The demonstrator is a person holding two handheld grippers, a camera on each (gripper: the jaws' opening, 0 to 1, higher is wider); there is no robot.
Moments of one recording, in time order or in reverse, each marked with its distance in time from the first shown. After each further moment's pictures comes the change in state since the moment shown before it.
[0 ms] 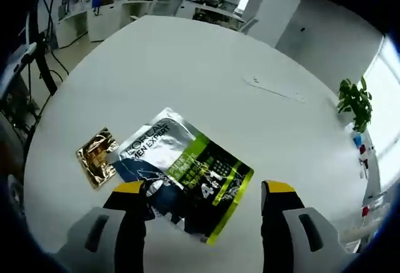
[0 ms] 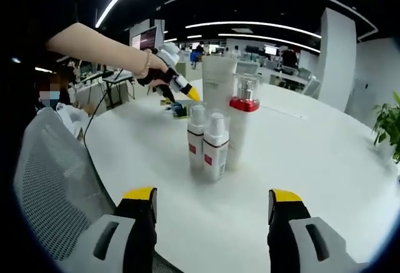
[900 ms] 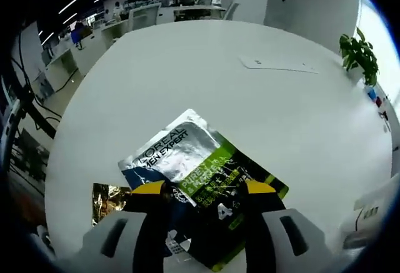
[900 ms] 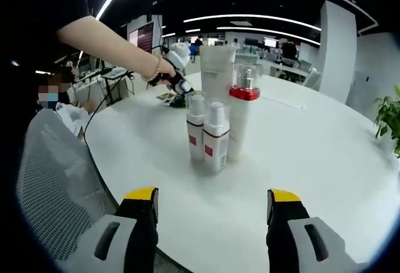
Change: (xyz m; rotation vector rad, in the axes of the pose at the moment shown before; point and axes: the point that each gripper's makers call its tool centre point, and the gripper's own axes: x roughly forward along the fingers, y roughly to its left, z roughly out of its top) left arm 0.031 0.010 0.009 0.293 -0.014 0.092; right arm 0.003 0.001 -0.011 0.024 0.050 0.010
